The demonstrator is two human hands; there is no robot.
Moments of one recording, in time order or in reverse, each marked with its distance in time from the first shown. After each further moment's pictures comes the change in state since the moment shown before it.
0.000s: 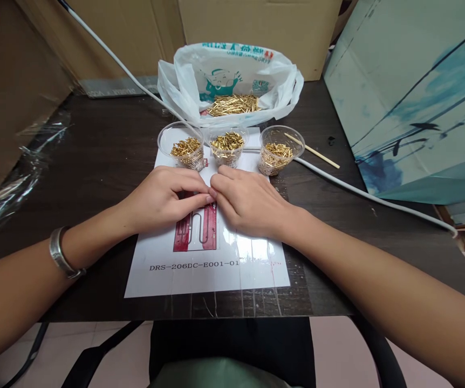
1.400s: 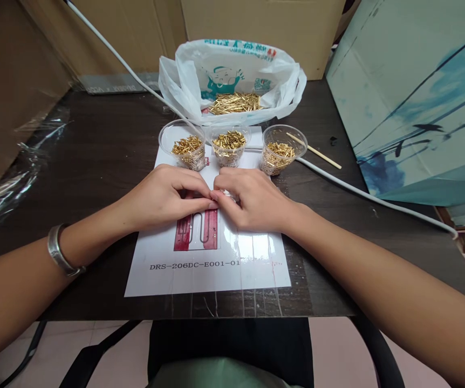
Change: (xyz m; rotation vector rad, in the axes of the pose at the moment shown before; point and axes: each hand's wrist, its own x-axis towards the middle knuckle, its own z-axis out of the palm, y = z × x) left_hand -0.001 0.000 -0.001 -0.113 -0.050 -0.093; right_hand 0.001 0.008 0.000 0.142 0.077 -0.108
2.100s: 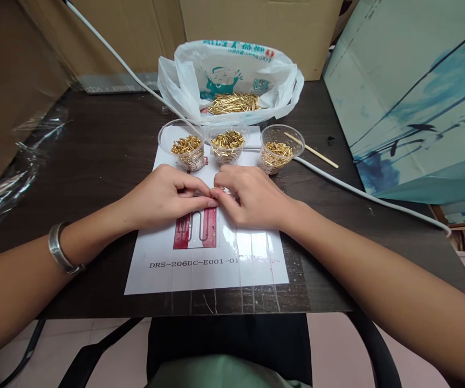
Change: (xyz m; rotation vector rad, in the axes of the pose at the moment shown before) left_hand 0.001 0.007 -0.001 0.000 -0.029 -0.178; right_hand 0.001 0.001 -0.001 -0.032 0.006 0.016
